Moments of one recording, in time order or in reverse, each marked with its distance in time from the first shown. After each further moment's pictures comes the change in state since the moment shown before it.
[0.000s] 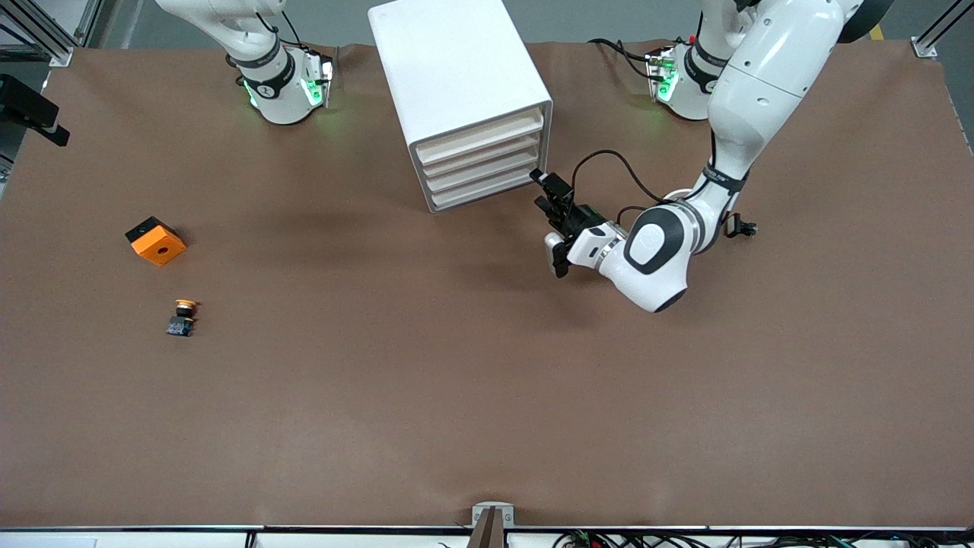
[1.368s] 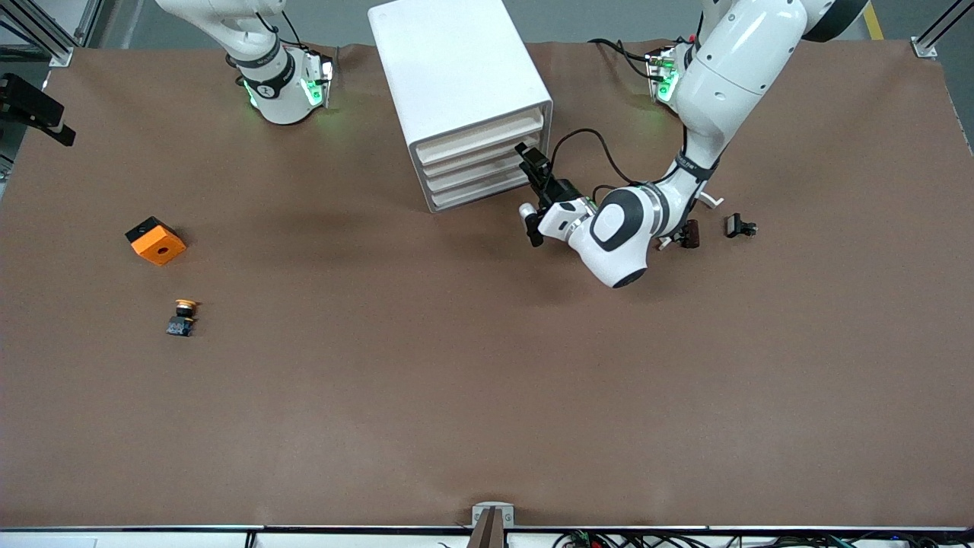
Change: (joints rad) left arm -0.094 0.000 -0.010 -0.086 -0.001 0.000 0.002; right arm 0.000 0.000 0.005 0.000 0.020 0.001 0.001
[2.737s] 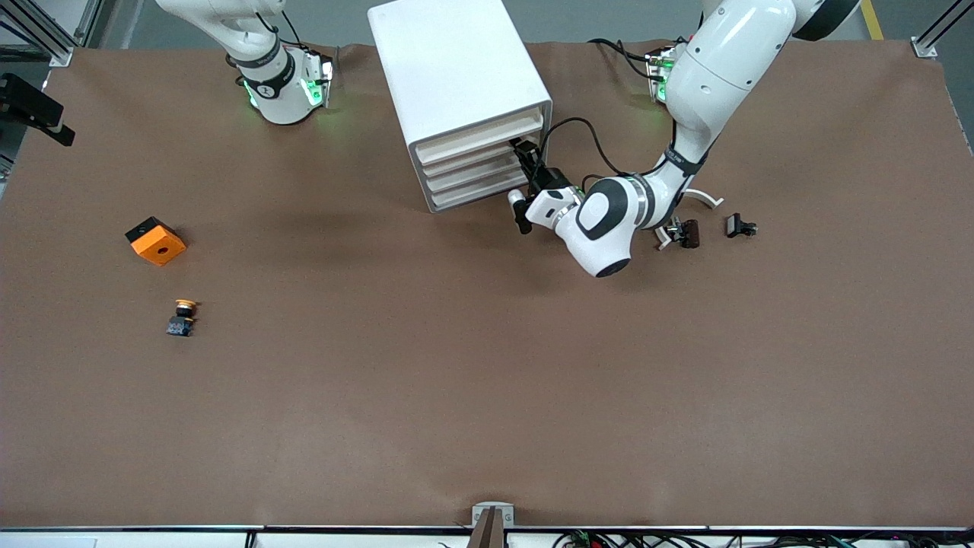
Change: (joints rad) left arm -0.020 -0.005 -0.025 -0.019 0.005 0.015 0.005; right arm 0.000 0.000 -0.001 0.000 -0.001 0.000 0.000
